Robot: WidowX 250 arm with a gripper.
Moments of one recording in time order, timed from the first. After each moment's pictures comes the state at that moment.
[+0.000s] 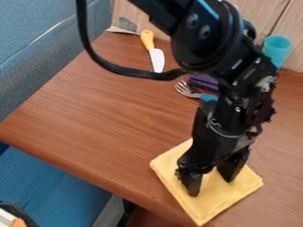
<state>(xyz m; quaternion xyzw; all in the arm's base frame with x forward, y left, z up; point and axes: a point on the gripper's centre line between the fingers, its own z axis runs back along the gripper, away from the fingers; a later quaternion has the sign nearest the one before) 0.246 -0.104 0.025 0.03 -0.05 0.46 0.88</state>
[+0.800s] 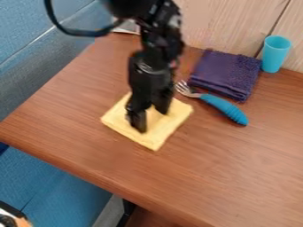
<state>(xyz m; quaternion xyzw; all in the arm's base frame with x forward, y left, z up) 0.300 0.034 0.026 0.04 -0.08 0.64 0.76</state>
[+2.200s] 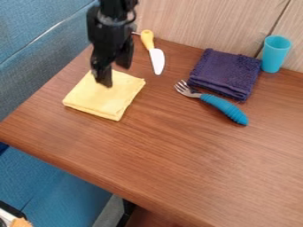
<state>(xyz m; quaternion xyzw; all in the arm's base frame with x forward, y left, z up) 0.332 0.092 0.077 0.04 -0.12 0.70 0.70</state>
